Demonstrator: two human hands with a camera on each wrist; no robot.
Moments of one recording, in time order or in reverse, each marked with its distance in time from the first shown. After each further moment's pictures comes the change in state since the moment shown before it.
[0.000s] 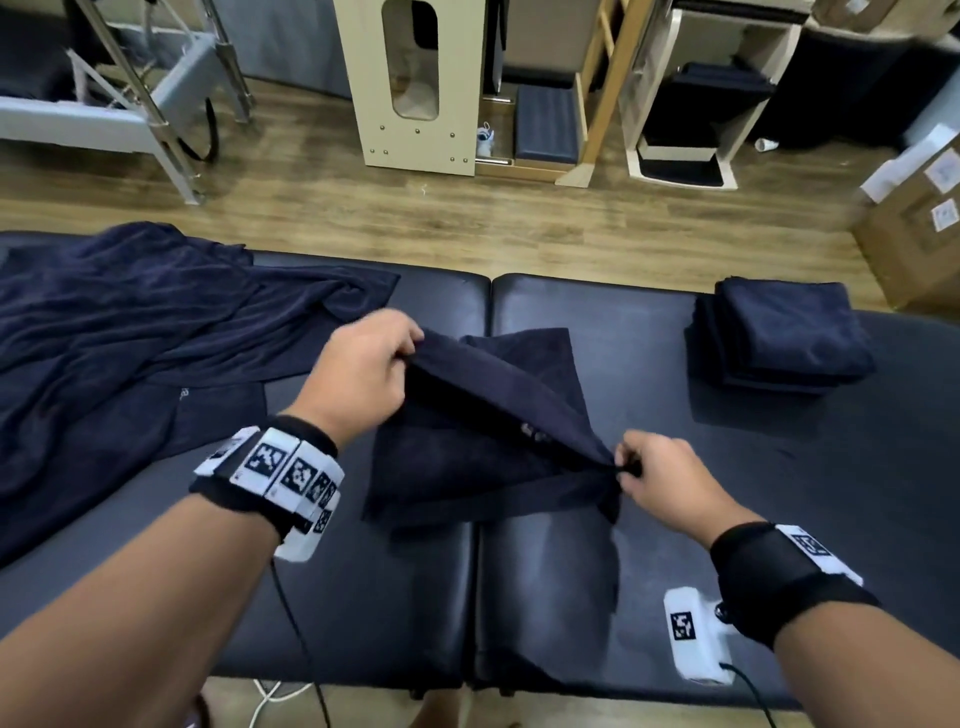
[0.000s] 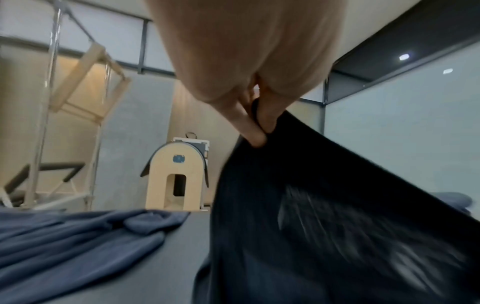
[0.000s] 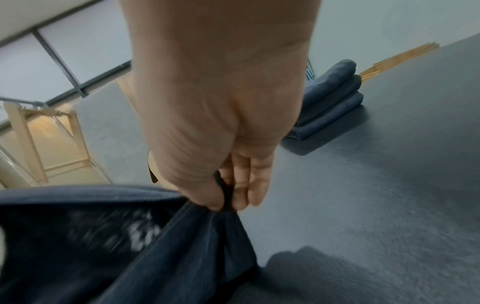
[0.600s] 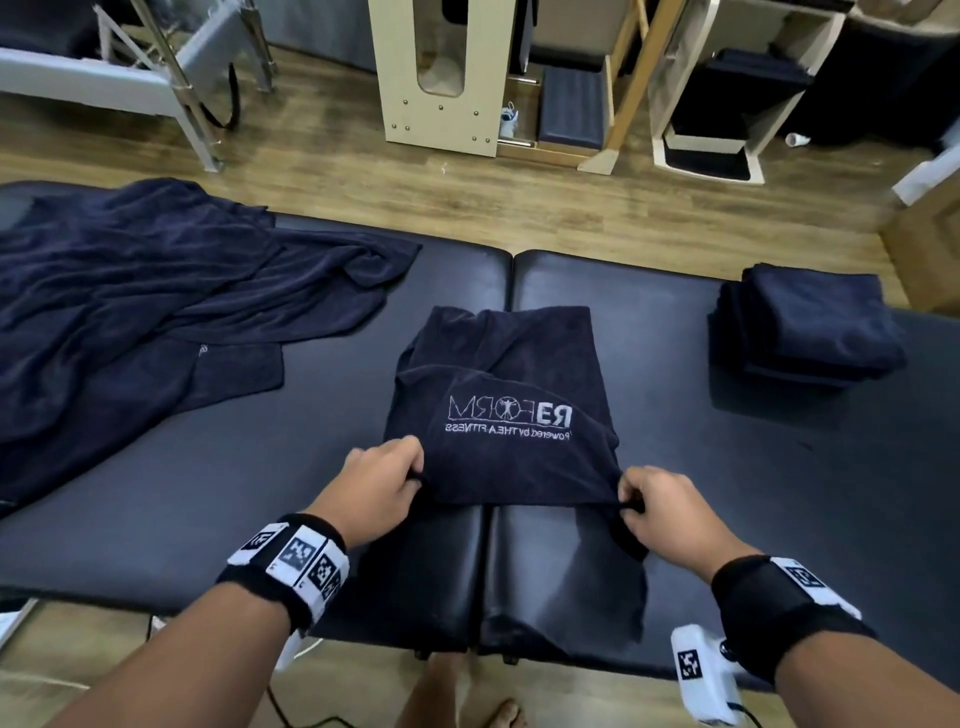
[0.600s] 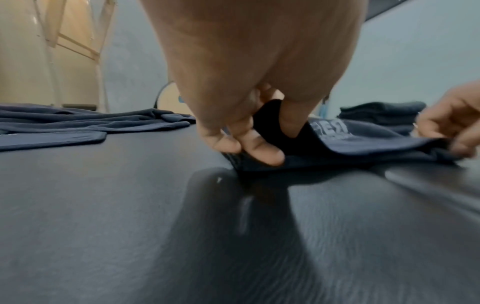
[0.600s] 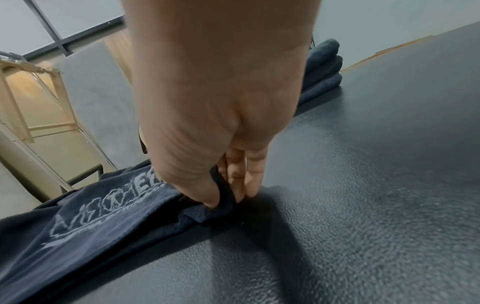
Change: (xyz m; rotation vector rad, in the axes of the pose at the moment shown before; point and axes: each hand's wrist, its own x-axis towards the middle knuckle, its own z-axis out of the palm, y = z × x) left_hand -0.137 -0.014 0.070 0.016 -0.445 -0.315; right_hand -0.033 0.015 0.048 -0.073 -0.126 -0.052
